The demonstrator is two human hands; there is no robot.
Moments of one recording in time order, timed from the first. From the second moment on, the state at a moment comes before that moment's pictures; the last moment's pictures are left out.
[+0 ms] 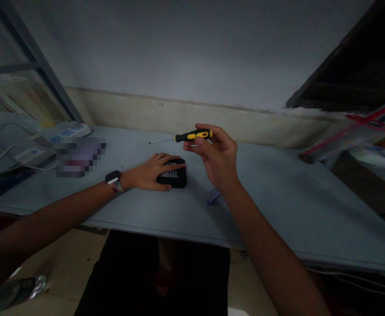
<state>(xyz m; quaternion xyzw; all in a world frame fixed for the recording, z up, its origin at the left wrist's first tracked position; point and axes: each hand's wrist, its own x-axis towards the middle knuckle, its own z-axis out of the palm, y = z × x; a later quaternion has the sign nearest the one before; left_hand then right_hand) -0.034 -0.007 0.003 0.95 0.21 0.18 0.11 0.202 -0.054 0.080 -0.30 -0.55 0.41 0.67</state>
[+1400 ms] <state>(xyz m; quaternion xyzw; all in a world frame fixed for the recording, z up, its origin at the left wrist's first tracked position) -0.025 -0.002 -0.002 0.95 0.21 0.21 0.13 0.165 -0.026 0.046 -0.37 -0.62 0.45 0.53</state>
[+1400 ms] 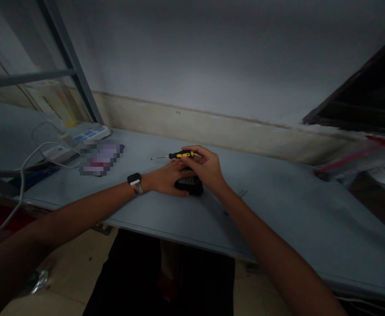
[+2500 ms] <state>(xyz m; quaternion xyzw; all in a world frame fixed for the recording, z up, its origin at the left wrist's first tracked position) -0.044 0.039 -0.014 0.67 0.36 0.50 0.41 0.231 -0.003 0.023 -0.36 -0.48 0.48 0.64</state>
